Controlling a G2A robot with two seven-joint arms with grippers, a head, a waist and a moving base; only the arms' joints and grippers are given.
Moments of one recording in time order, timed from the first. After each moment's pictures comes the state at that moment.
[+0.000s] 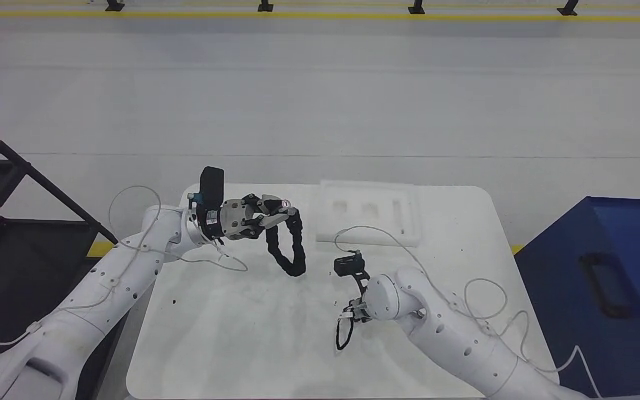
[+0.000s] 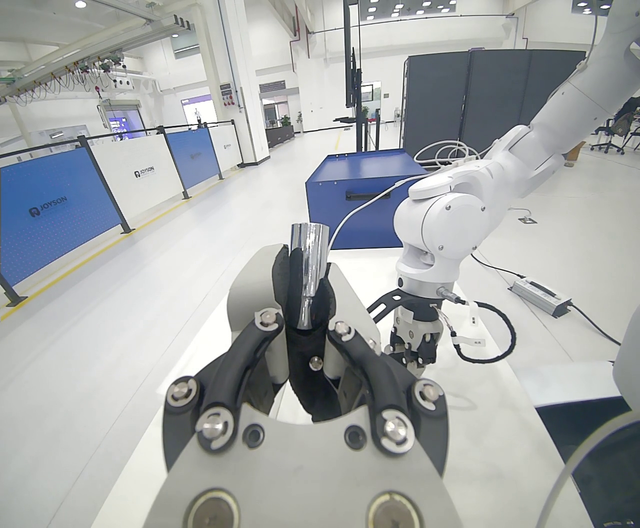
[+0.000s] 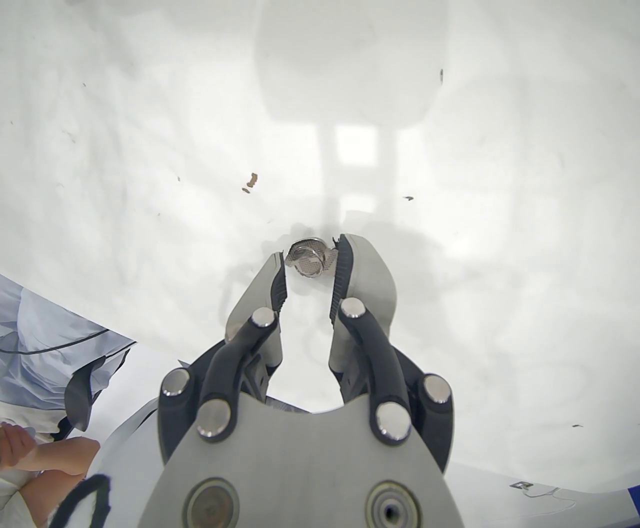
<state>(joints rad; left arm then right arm) 0.72 -0.85 -0.70 -1.18 1.19 -1.01 0.81 -0.94 -1.20 0.63 -1.52 -0.70 0.46 1.23</state>
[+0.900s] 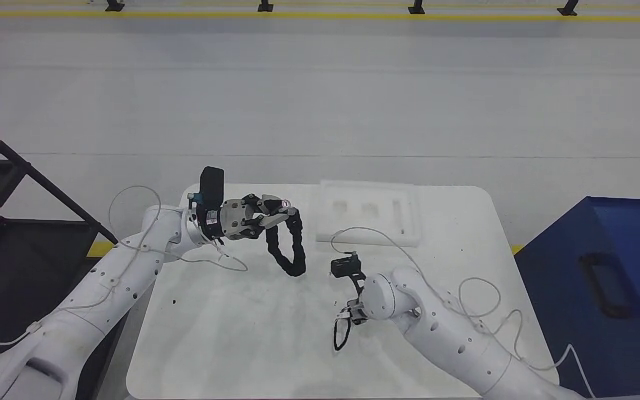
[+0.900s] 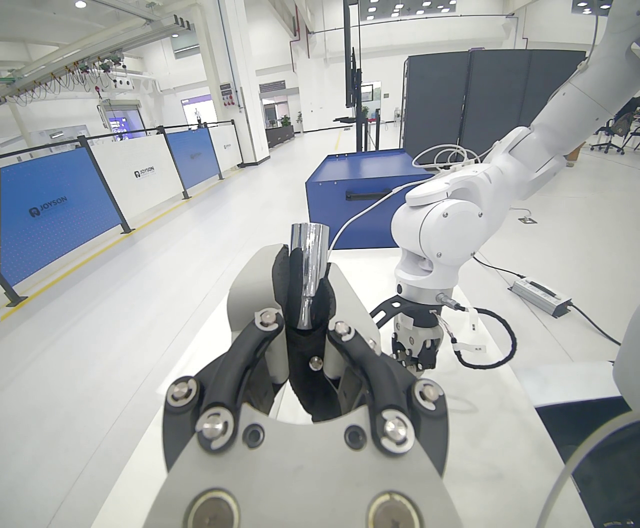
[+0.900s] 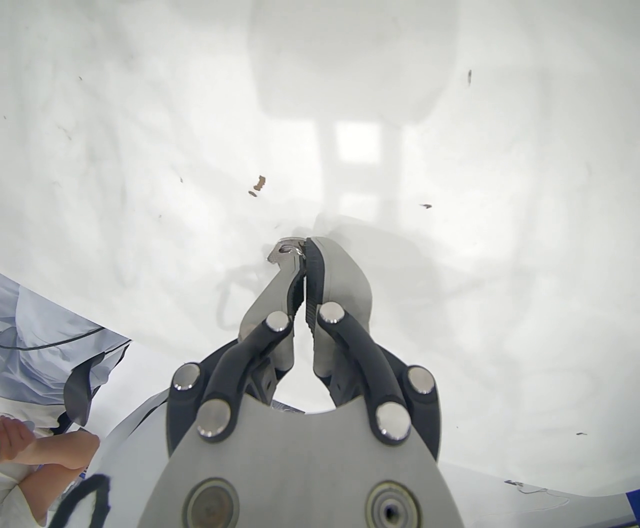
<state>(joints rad) 0.72 -0.85 -0.70 -1.18 1.19 -1.01 0.81 -0.93 -1.23 0.63 -1.49 -0.71 0.44 1.24</state>
